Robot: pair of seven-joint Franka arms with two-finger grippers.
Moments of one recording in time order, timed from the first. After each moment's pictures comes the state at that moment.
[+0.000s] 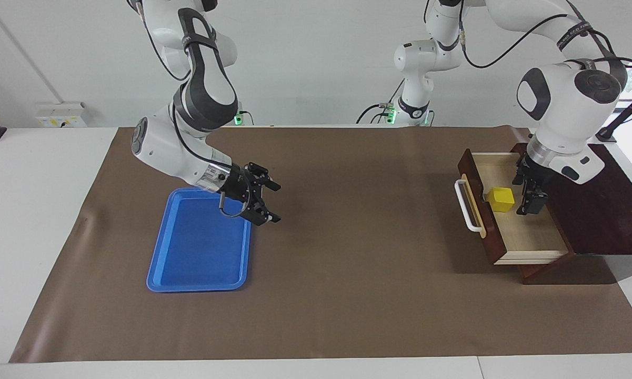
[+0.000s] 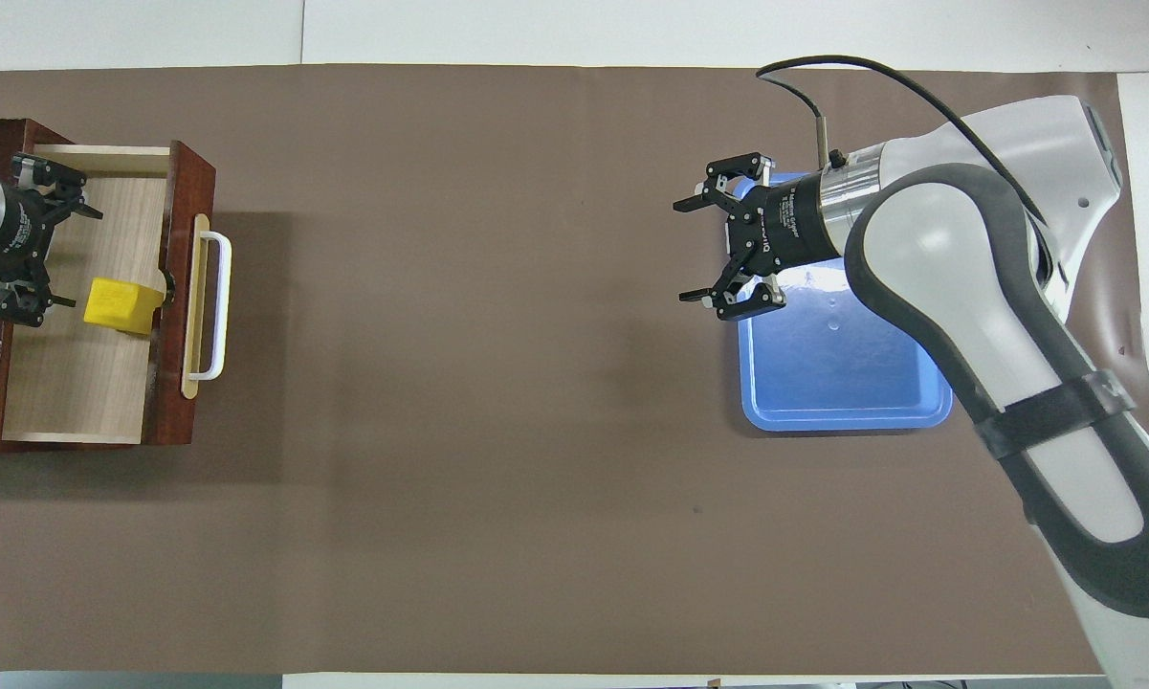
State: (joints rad) left arm 0.06 0.14 -0.04 -1.75 0.13 1.94 -1.34; right arm 0.20 0.27 0.01 -1.73 0.84 2.02 1.36
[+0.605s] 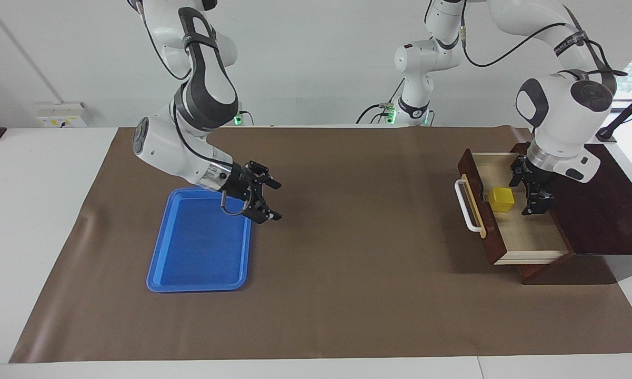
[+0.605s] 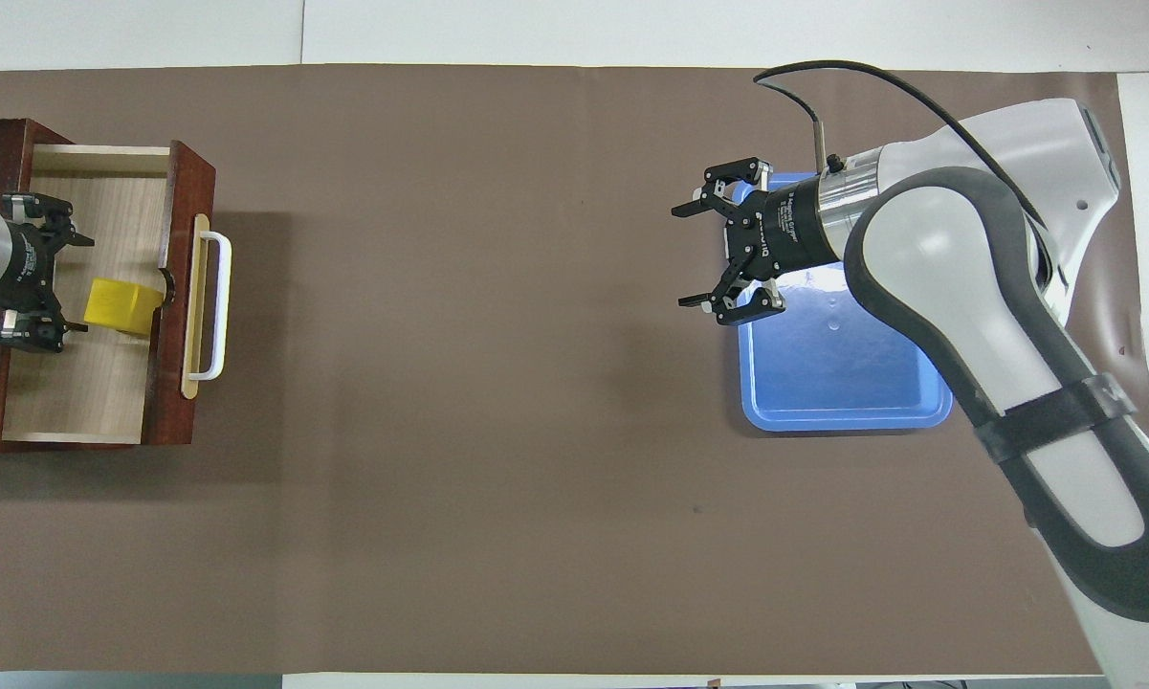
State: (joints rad) left arm 0.10 0.11 -0.04 -1.88 0.13 2.05 -1.50; right arm 0.20 0.27 0.01 -1.74 0.84 2.01 1.36
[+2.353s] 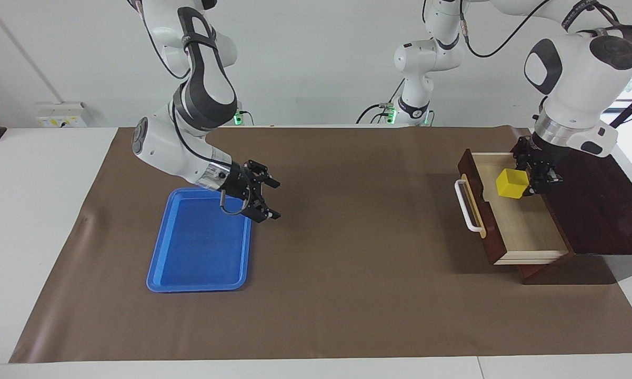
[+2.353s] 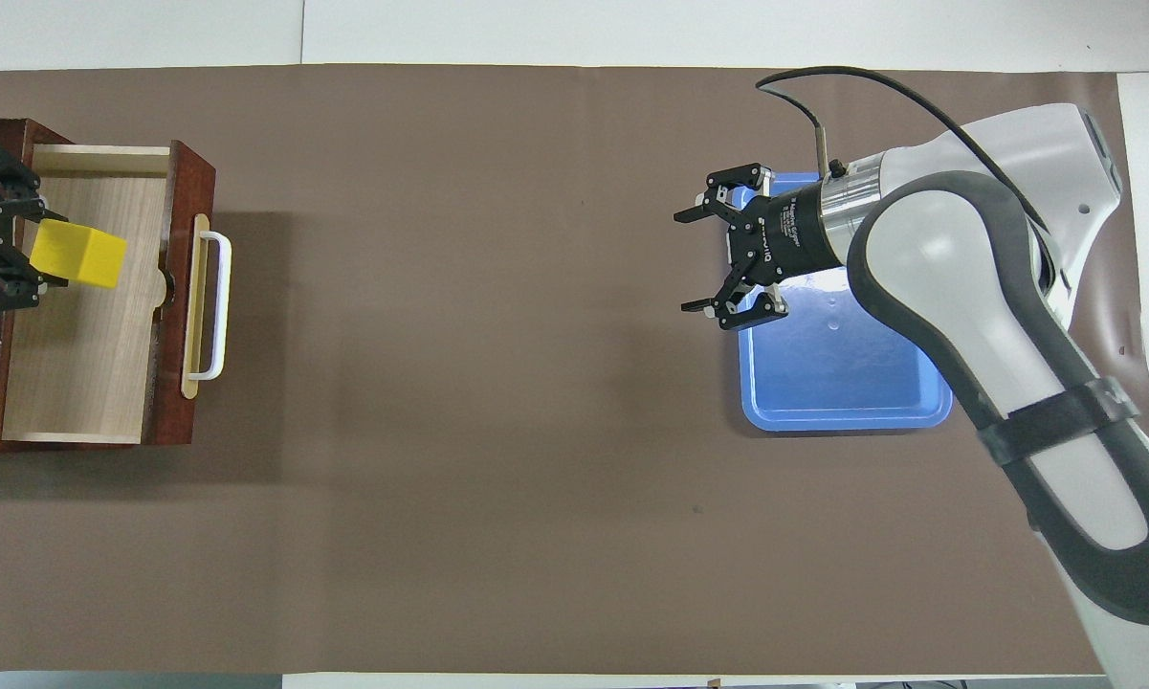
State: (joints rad) left arm 0.01 0.11 -0.07 -1.58 0.08 1.74 -1.57; right arm 0.20 0.26 0.01 -1.76 0.84 2.00 1.36
